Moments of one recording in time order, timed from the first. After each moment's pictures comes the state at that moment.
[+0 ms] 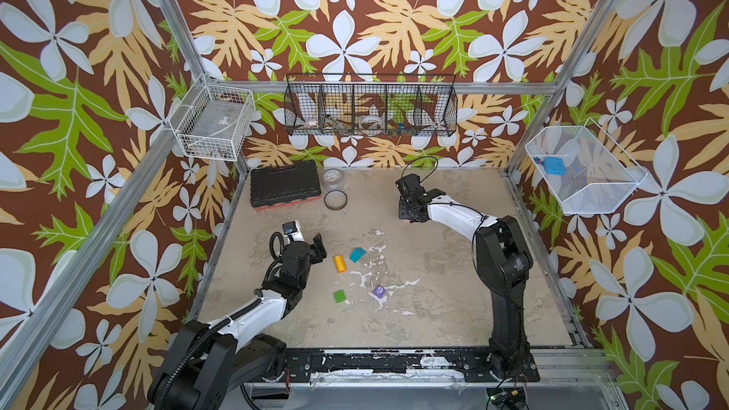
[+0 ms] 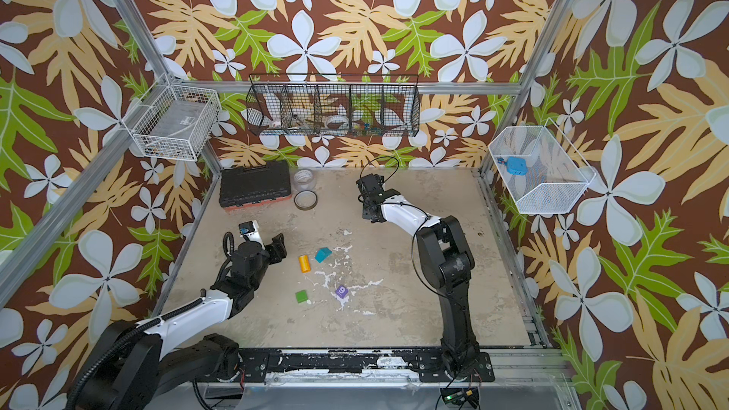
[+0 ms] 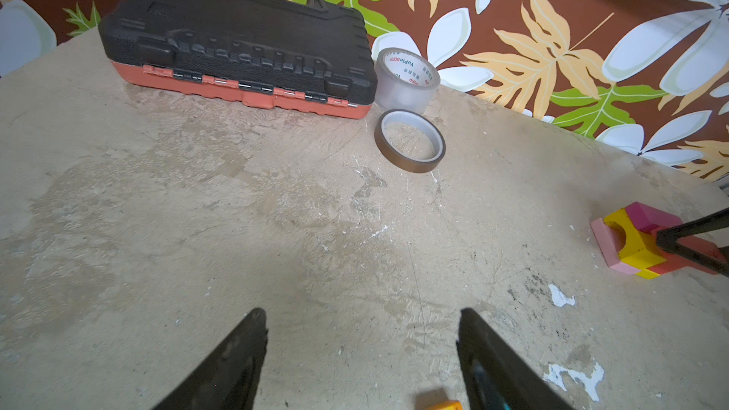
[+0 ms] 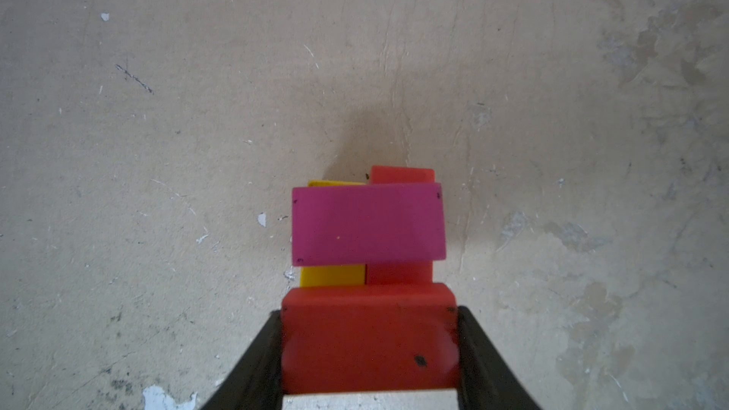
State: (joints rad) left arm -0.35 1.14 0.34 0.39 -0.35 -0.46; right arm 0.48 2.10 1.64 -0.59 0.34 0.48
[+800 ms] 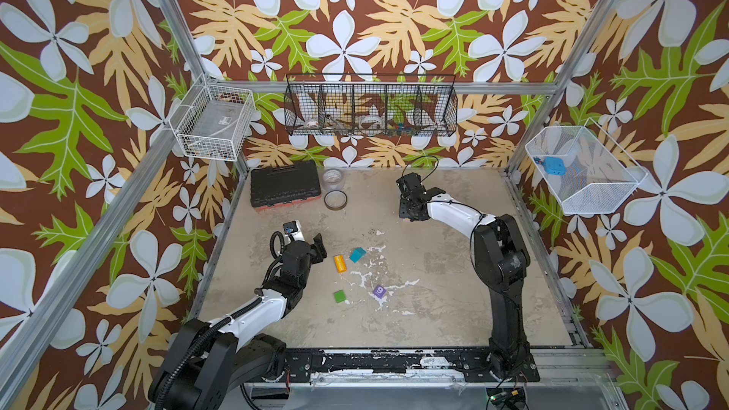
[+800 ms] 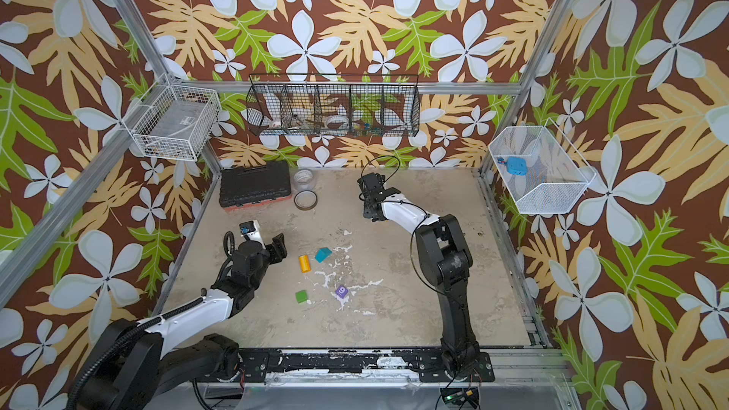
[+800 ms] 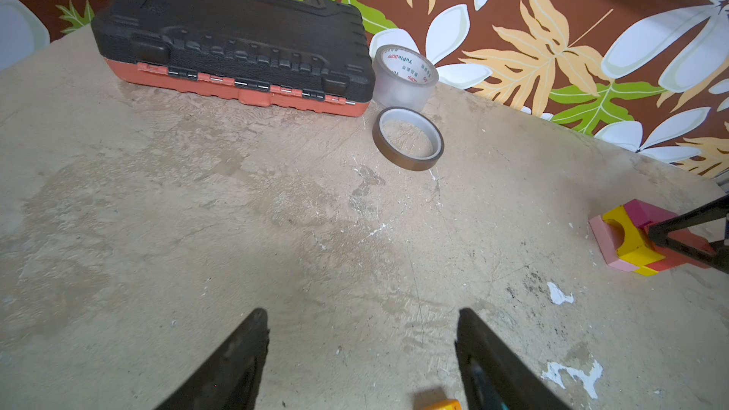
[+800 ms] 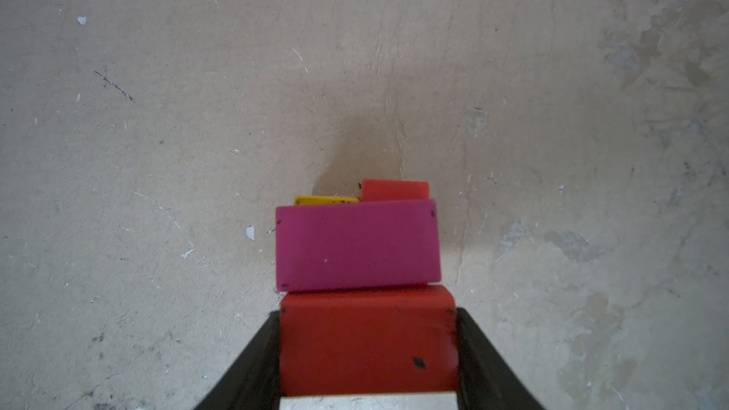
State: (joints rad) left arm -0.35 1.15 0.34 0.39 -0.34 -0.46; right arm 0.47 2.12 1.66 -0.60 0.33 0.48
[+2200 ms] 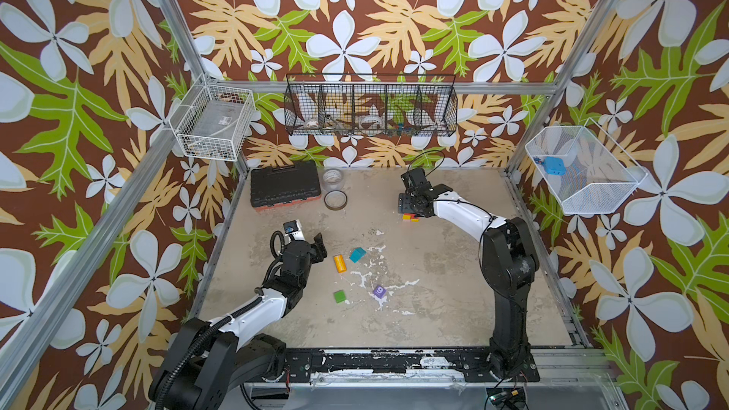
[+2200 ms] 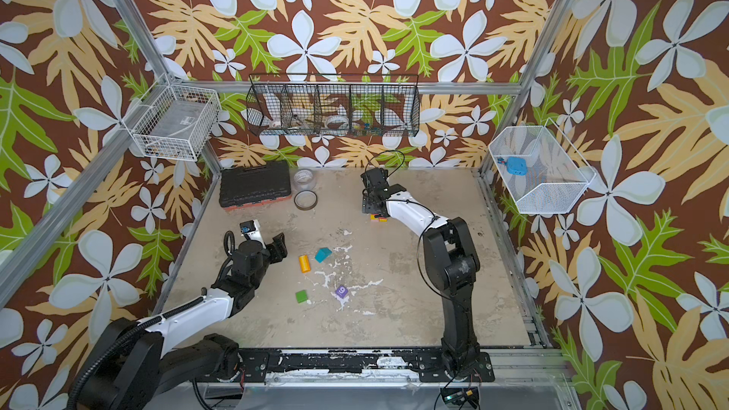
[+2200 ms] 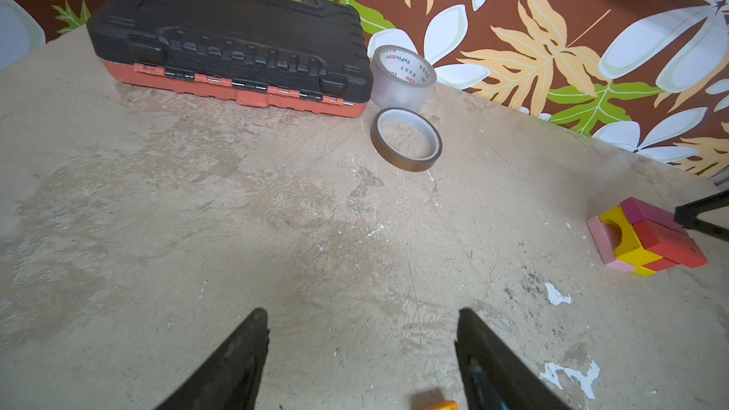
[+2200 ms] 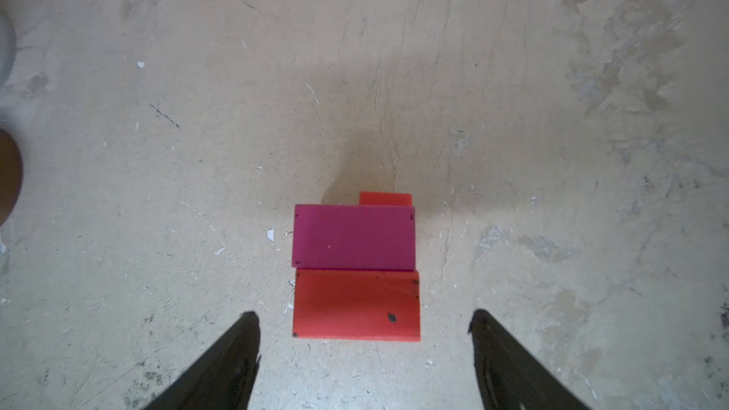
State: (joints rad) left arm -0.35 1.15 0.35 0.39 -0.34 -0.46; right arm 0.46 2.03 1.64 -0.60 0.31 0.46
